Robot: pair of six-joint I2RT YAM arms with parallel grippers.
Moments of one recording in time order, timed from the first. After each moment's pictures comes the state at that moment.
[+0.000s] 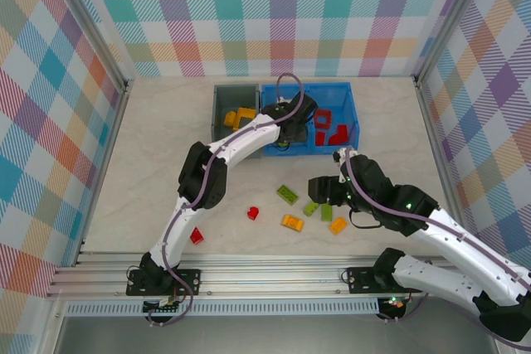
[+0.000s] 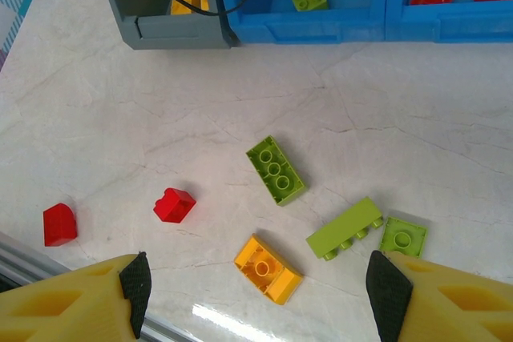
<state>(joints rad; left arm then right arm) -0.75 2.36 2.17 -0.86 -0.25 -0.71 0.85 0.83 0.91 -0.82 0.13 0.63</state>
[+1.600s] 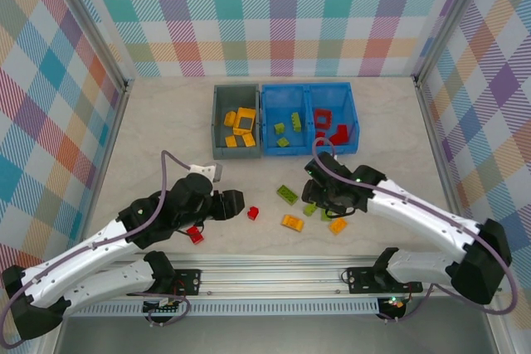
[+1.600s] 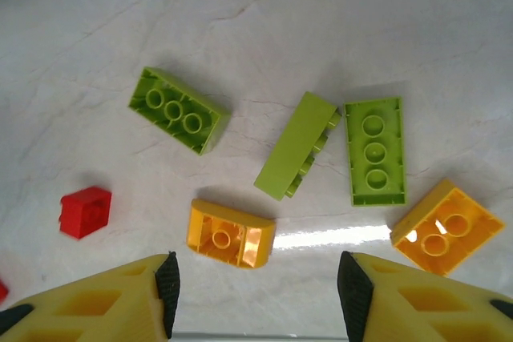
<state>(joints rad) -0.95 0.78 0.79 -0.69 -0.10 -0.87 0.84 1.20 0.93 -0.91 0.12 1.10</state>
